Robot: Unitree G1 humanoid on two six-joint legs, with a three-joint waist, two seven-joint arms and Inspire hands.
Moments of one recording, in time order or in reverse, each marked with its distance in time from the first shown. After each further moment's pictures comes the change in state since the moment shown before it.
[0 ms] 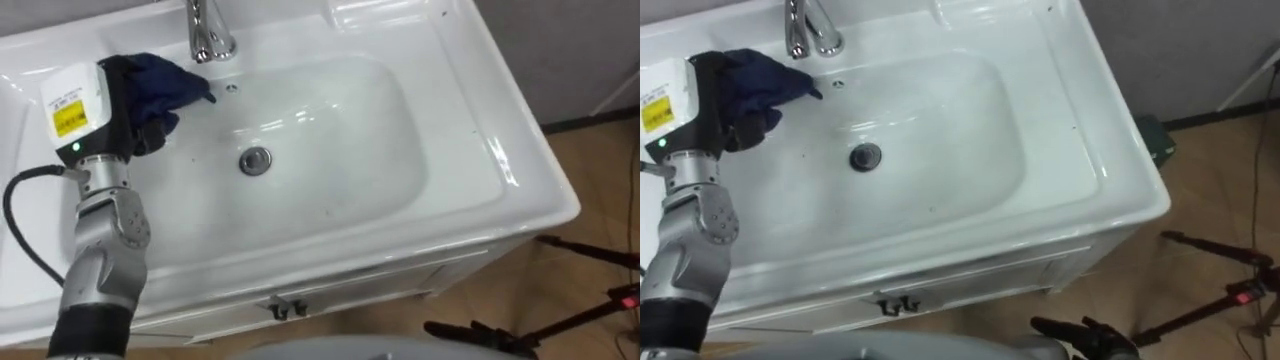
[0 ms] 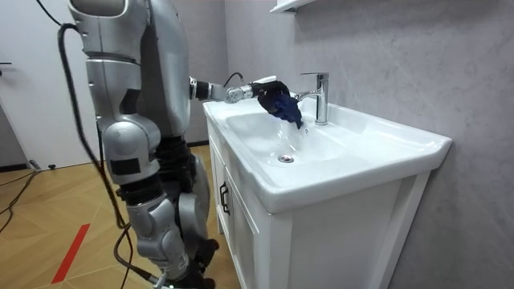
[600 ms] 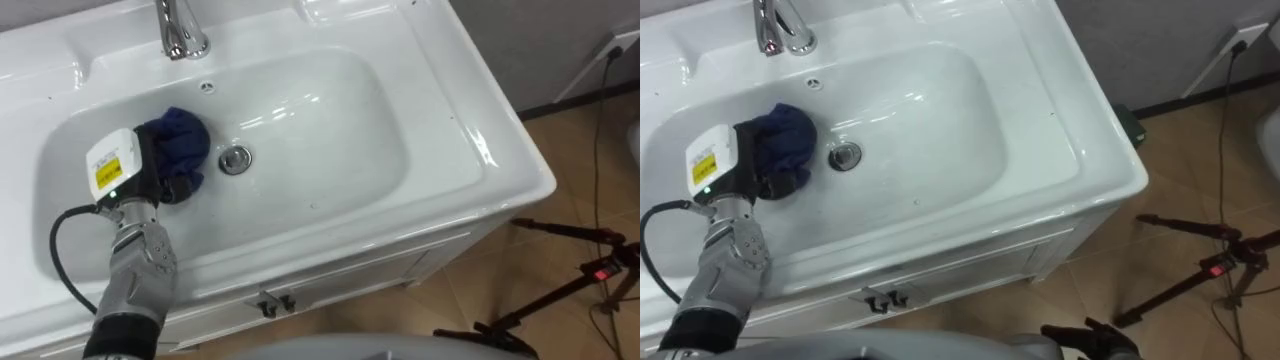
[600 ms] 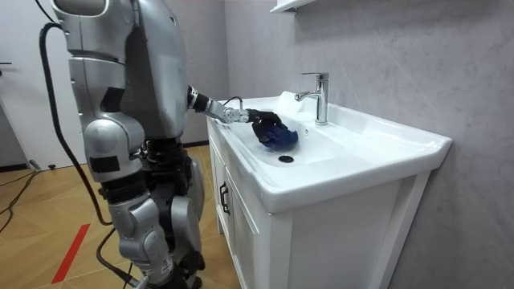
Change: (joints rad) left arm 0.002 -0.075 -0.032 0.231 -0.060 0.030 -0.006; right arm 0.010 0.012 0.021 -0.044 -0.022 -0.024 -0.046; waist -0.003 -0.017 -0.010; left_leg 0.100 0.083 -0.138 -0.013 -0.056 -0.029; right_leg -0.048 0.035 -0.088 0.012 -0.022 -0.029
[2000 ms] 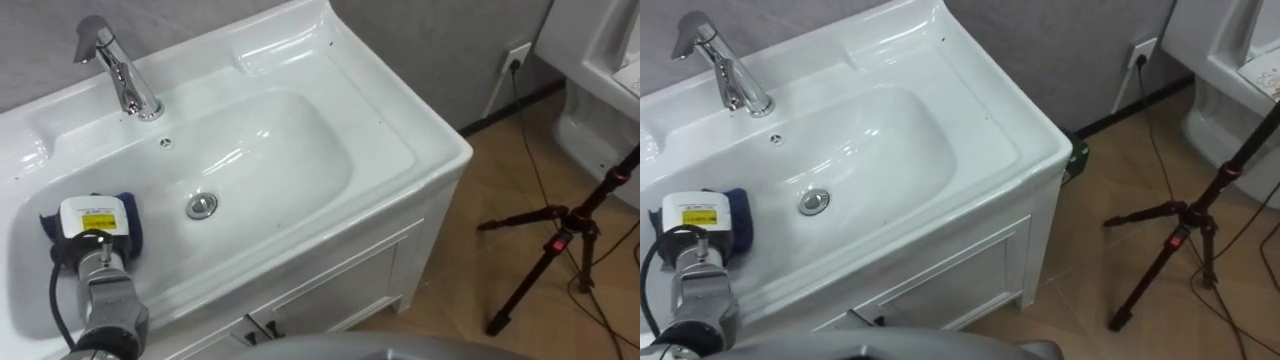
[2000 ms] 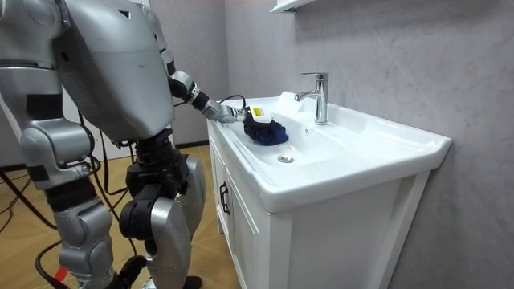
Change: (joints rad) left arm -0.045 0.091 -0.161 0.522 0.584 0.394 -0.097; right arm -0.003 -0.025 -0.097 0.037 -0.517 0.363 -0.010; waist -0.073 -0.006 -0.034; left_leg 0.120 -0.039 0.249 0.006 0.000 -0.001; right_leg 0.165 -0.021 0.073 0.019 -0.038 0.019
